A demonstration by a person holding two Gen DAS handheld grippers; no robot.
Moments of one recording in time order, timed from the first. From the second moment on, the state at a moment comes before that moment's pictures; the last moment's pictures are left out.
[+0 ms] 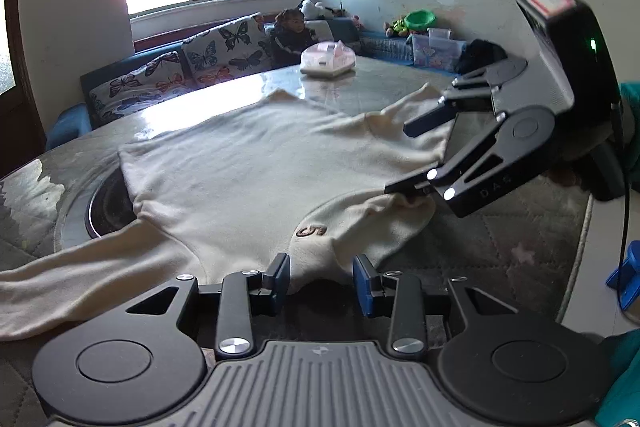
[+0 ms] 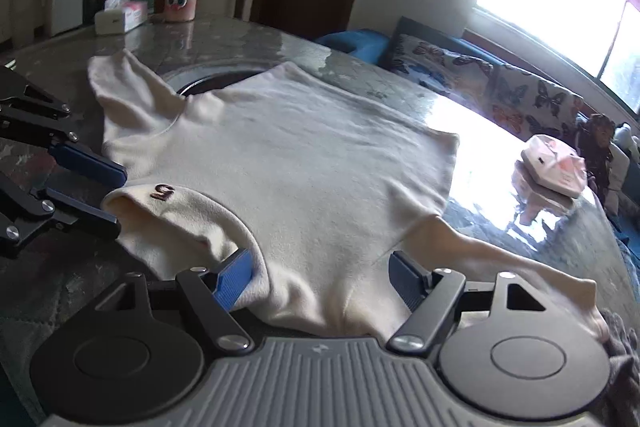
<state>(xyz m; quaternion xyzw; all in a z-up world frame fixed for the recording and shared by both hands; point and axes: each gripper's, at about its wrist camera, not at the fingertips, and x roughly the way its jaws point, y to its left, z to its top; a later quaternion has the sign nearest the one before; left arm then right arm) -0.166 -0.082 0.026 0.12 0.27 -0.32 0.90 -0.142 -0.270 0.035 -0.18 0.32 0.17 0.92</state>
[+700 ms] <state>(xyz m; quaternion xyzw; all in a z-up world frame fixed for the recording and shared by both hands) -0.162 -0.092 0.006 0.09 0.28 -0.25 0.92 -0.182 -0.265 0.037 -0.12 0.29 0.13 0.94</state>
